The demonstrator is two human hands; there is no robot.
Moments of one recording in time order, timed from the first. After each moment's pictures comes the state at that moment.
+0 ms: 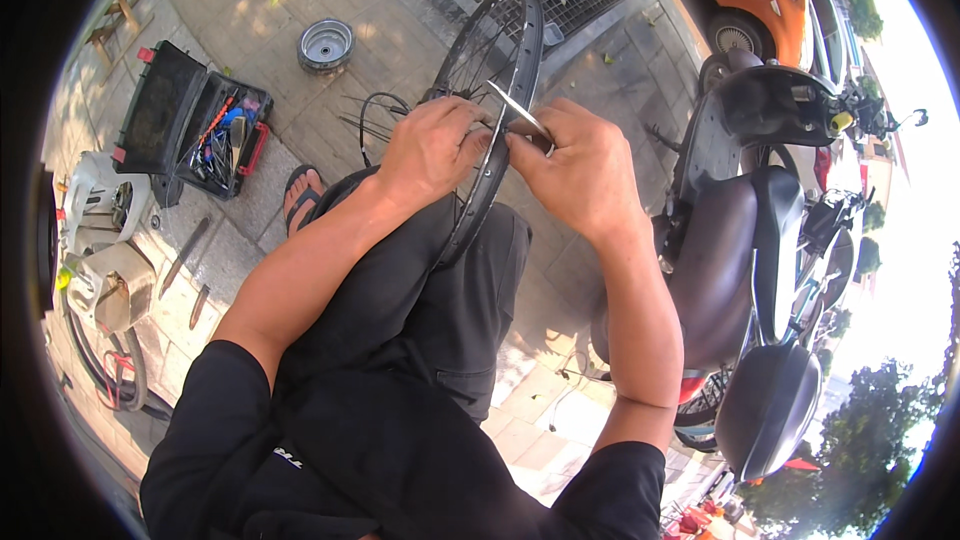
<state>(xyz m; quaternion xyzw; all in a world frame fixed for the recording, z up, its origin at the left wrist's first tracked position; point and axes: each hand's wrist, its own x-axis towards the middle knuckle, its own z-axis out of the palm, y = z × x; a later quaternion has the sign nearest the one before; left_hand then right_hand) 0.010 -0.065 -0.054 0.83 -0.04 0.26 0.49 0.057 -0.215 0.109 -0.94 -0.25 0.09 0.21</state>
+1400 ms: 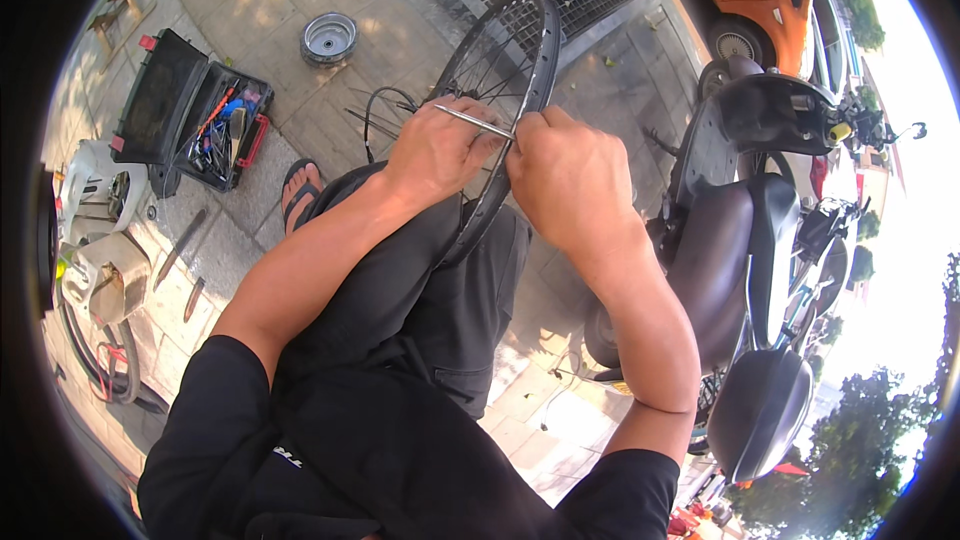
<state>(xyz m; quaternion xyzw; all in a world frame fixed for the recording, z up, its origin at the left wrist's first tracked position) 0.014 -0.066 -0.063 0.82 -0.08 0.28 0.49 0.045 -0.195 0.112 -0.92 -0.39 0.02 -0.02</state>
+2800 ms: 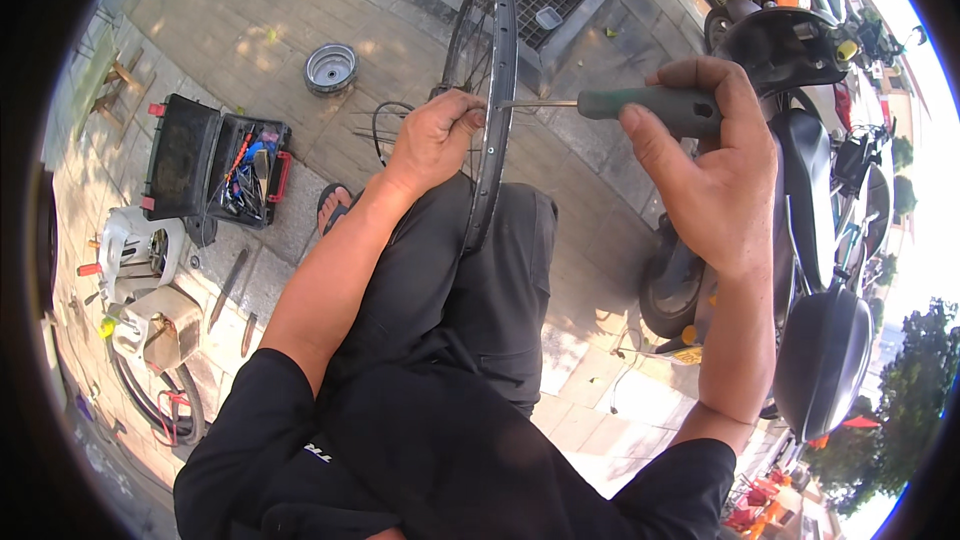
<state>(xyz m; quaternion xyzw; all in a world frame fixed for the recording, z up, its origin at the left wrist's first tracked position) 0.011 -0.051 -0.061 0.75 -0.08 0.18 0.63 0.015 -0.249 0.200 -0.94 -0.14 -0.05 0.31</state>
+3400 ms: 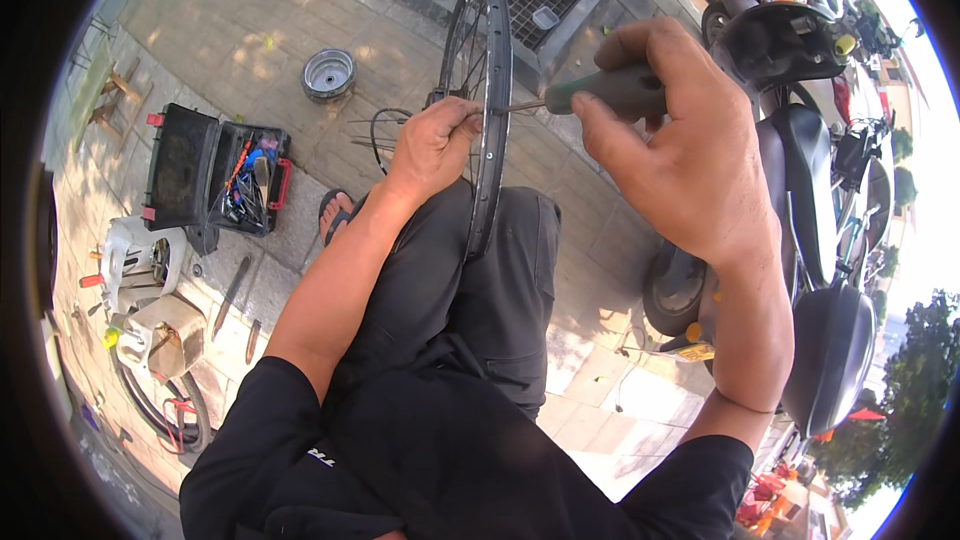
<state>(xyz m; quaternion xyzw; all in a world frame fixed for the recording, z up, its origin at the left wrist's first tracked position) 0.015 -0.054 -0.063 0.76 -0.09 0.22 0.61 0.025 -0.213 0.221 -0.96 -0.21 0.04 0.20</state>
